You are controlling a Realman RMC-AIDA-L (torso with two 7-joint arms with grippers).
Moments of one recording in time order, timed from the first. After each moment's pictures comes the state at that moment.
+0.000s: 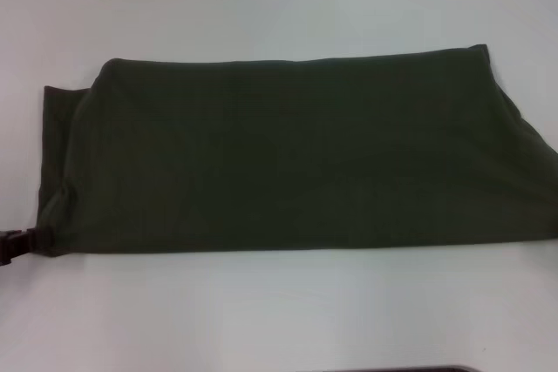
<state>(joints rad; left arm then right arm) -0.32 -2.05 0.31 0.77 2.49 1.64 -1.83 0.07 1.98 -0.26 -0.50 -2.13 -1.60 1.88</state>
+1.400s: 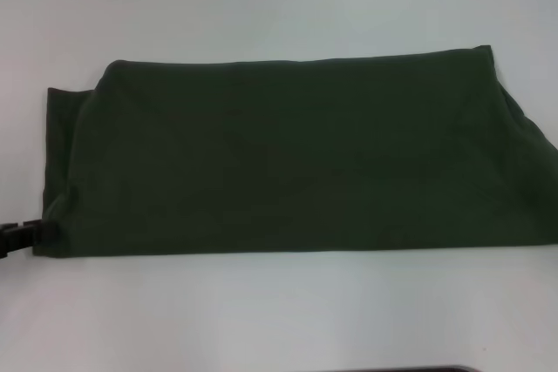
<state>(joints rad) -0.33 -2.05 0.31 0.78 2.49 1.65 -1.84 0.10 1.97 -0.21 -0.50 -2.12 -1.64 1.88</state>
